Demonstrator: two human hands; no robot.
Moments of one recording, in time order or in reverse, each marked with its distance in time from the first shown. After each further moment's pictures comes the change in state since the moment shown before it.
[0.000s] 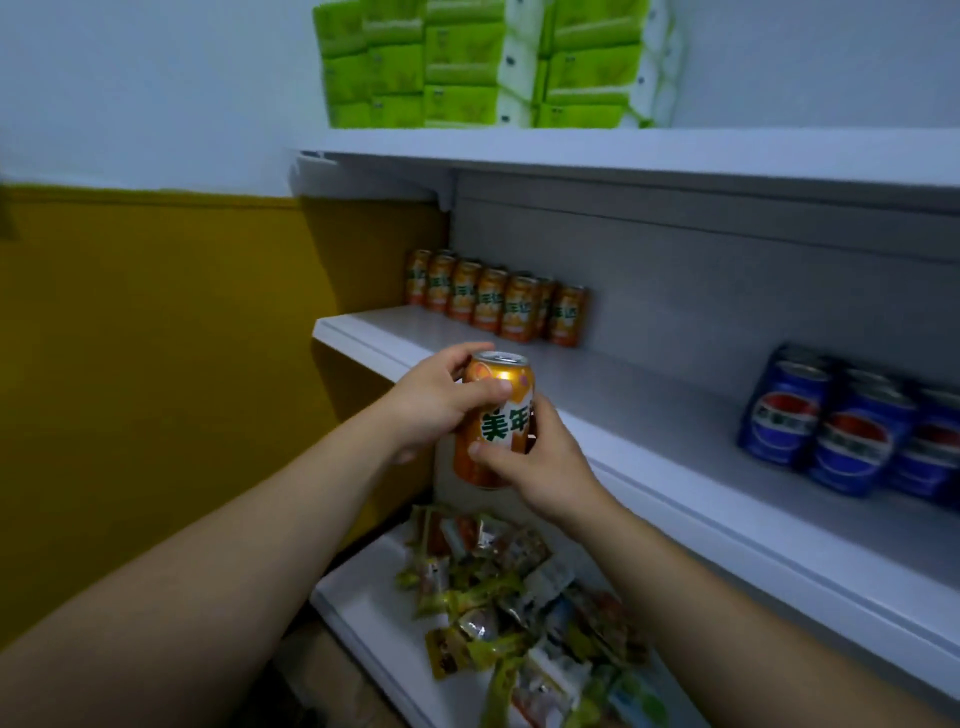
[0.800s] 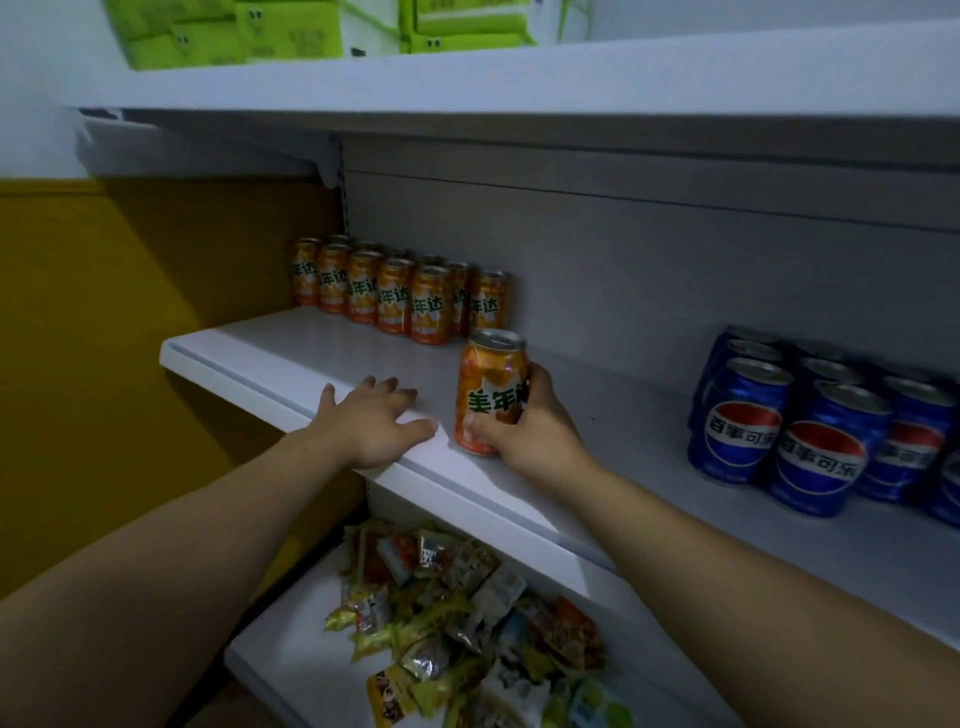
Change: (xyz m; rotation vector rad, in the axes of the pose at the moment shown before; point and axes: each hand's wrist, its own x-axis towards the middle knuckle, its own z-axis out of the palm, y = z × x) left_hand 0.160 -0.075 0.005 1.321 -0.178 -0.125; right_hand 0.110 0.053 -0.084 -0.140 0.157 0.112
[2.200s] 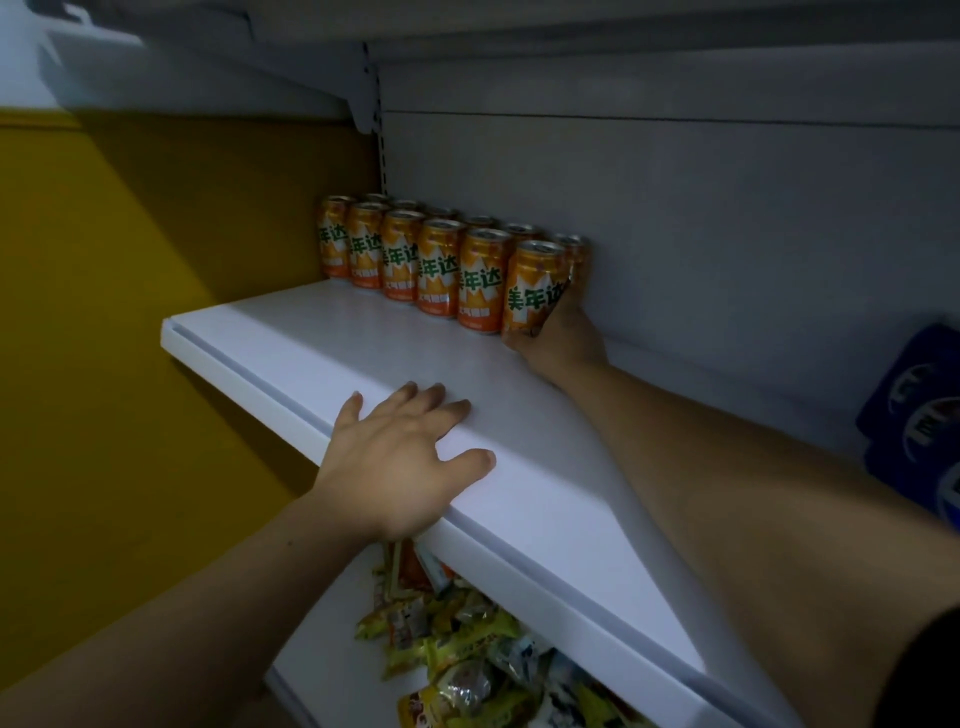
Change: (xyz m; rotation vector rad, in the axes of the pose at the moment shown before) left_hand 0.000 -0.003 0.019 -0.045 0.123 0.000; right_hand 0.201 0.039 0.046 -0.390 0.117 -0.029
